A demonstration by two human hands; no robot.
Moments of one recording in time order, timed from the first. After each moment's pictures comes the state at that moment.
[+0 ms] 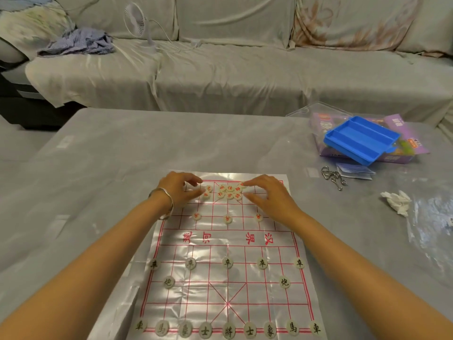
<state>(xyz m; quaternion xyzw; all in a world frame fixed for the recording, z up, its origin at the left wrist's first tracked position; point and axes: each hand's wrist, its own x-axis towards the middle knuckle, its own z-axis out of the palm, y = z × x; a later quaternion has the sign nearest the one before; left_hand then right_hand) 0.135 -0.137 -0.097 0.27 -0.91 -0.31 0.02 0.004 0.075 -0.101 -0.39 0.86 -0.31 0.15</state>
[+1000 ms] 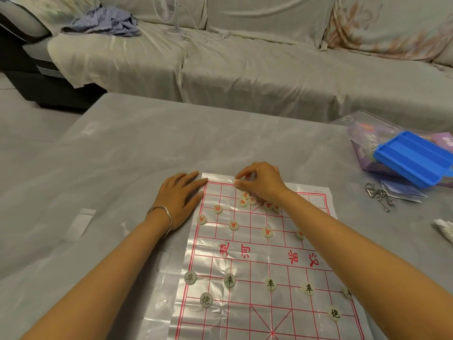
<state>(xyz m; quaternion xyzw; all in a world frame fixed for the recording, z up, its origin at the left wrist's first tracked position) 0.188 -0.203 -0.154 0.22 -0.96 -0.19 0.06 0.000 -0.061 -0.112 -0.40 0.86 -0.25 0.17</state>
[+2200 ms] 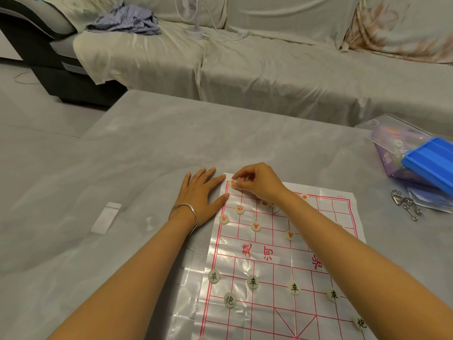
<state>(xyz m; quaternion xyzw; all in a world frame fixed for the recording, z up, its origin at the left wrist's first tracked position) 0.185 -0.203 -0.156 0.26 -0.95 -0.19 0.05 0.033 -0.099 -0.117 -0.44 0.82 -0.29 0.21</state>
